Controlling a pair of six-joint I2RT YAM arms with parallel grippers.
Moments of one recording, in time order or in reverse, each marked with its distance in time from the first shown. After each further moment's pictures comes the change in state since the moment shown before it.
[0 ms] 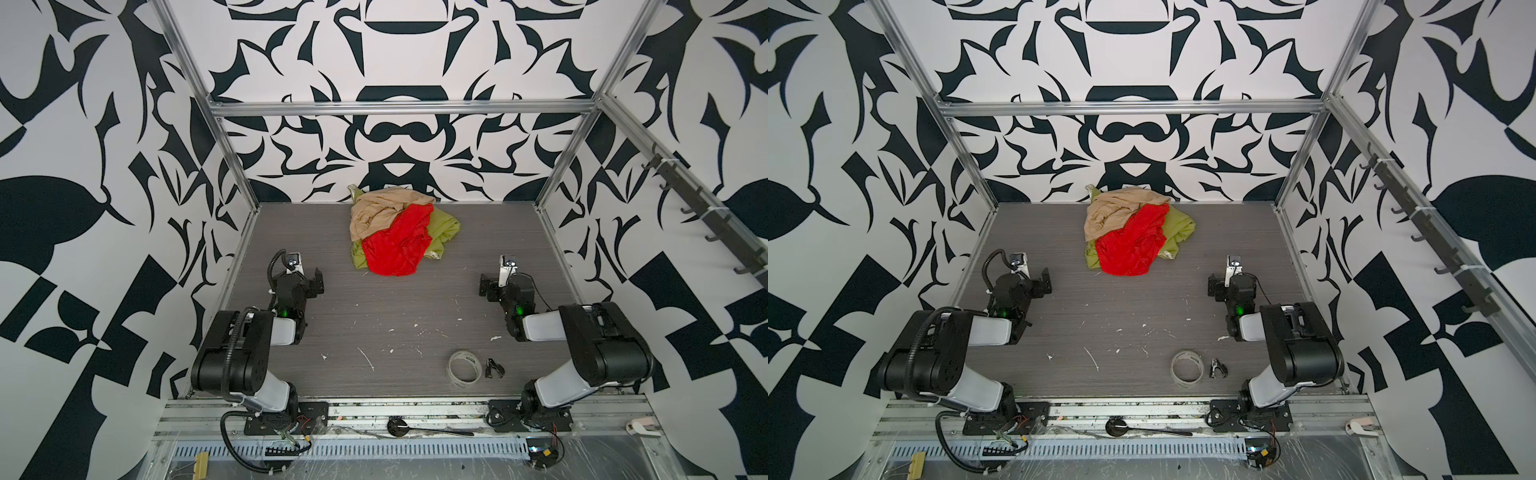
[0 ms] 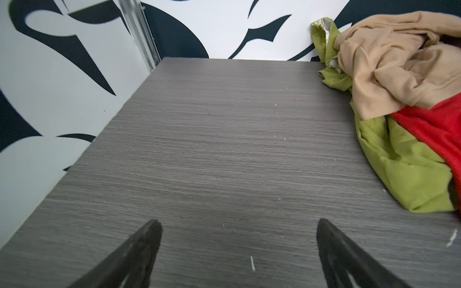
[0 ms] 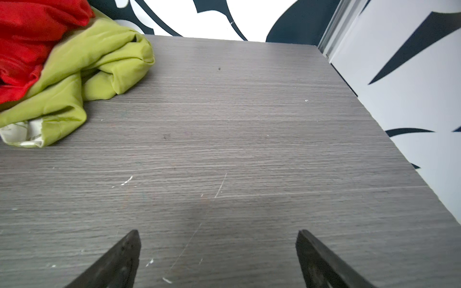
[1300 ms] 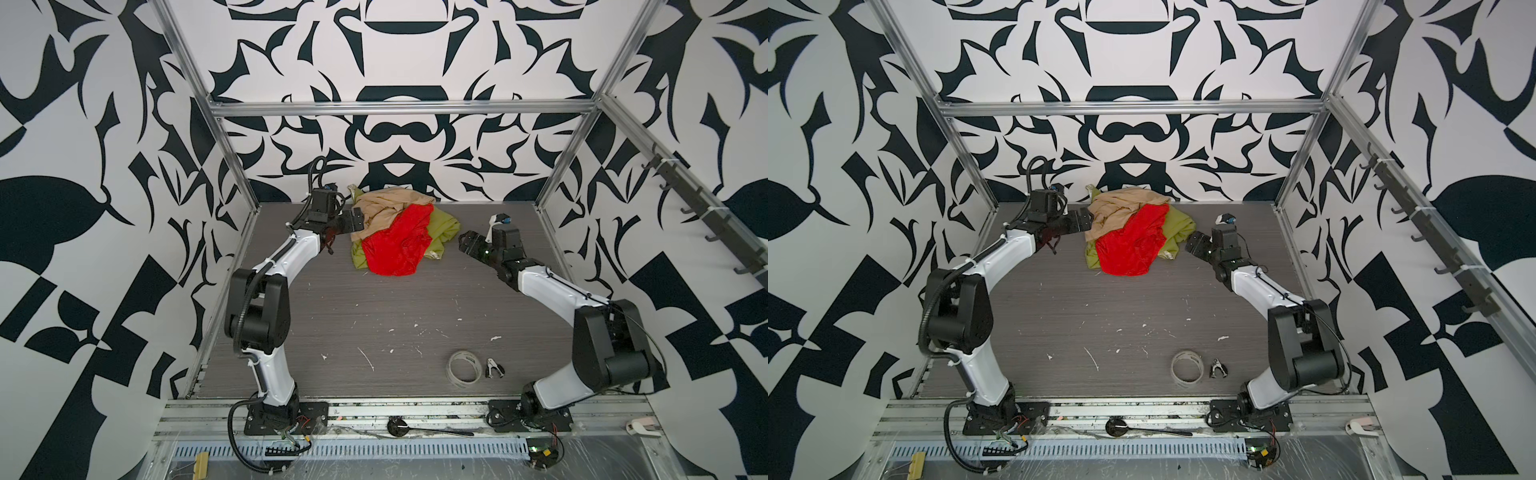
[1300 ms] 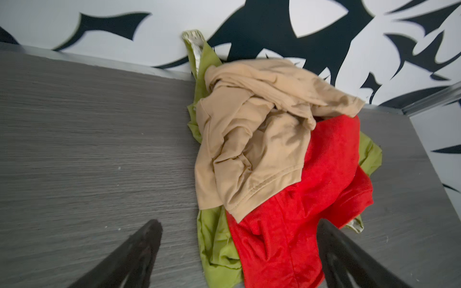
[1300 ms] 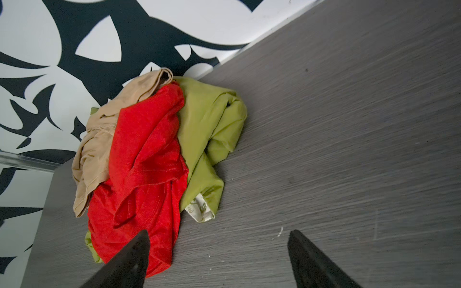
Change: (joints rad) left arm -0.169 0.385 1.131 -1.059 0.324 -0.297; right arm 0.124 0.053 0.620 -0.715 -0.226 0.631
